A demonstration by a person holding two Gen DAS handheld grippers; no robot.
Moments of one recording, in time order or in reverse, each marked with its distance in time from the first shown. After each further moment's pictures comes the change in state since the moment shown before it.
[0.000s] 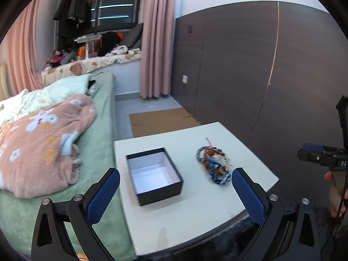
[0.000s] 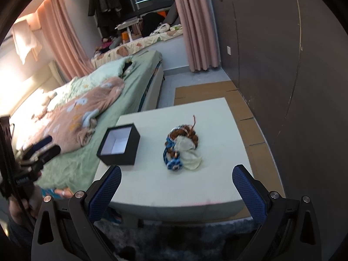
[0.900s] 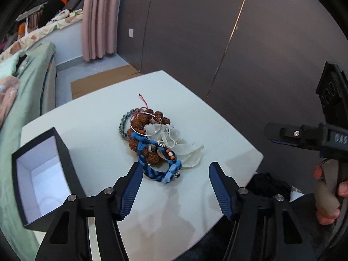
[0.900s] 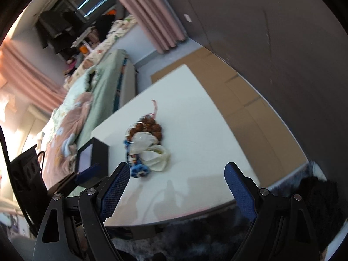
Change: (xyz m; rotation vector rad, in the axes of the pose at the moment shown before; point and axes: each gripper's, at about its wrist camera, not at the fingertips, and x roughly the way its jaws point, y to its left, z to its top) left arm 0.163 -0.087 -0.026 0.098 0.303 -0.298; right arm 0.095 -0.097 -0.017 0.388 0.143 0.004
